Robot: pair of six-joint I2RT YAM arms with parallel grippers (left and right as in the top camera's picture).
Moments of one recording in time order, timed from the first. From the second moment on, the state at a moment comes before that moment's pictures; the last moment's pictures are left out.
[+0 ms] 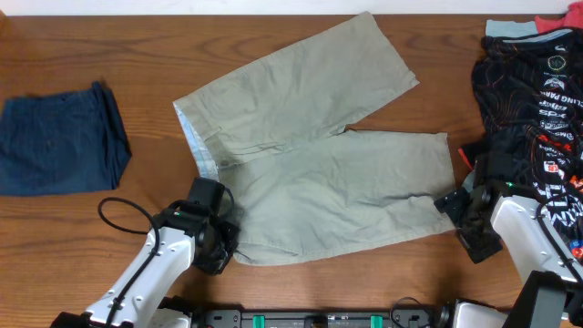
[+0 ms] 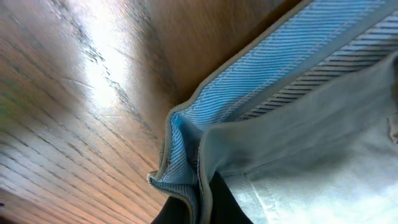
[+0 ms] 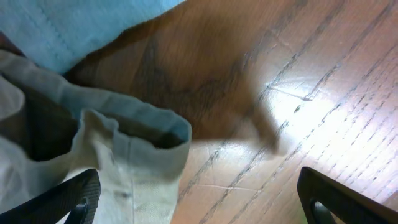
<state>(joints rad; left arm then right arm) -0.24 1.25 0.48 -0.76 0.21 -1.29 -0.20 1.40 0.66 -0.80 0.08 0.91</state>
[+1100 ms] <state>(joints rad) -0.24 1.25 0.48 -0.76 0.20 -1.26 -0.20 1.37 0.56 -0.57 0.11 0.91</state>
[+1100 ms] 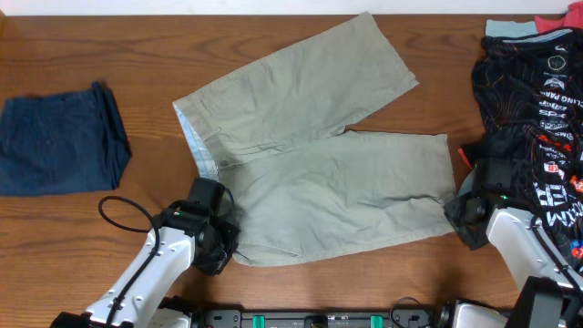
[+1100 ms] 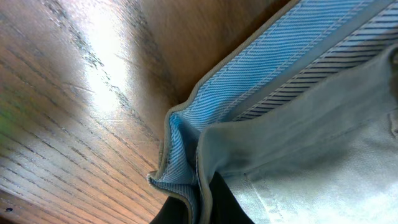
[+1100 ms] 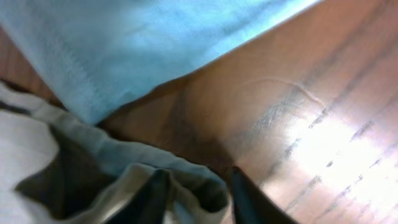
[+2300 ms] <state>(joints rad) -0.24 0.89 0.82 -1.13 0.31 -0.95 -0.29 1.21 1.16 -1.30 -0.01 0.49</state>
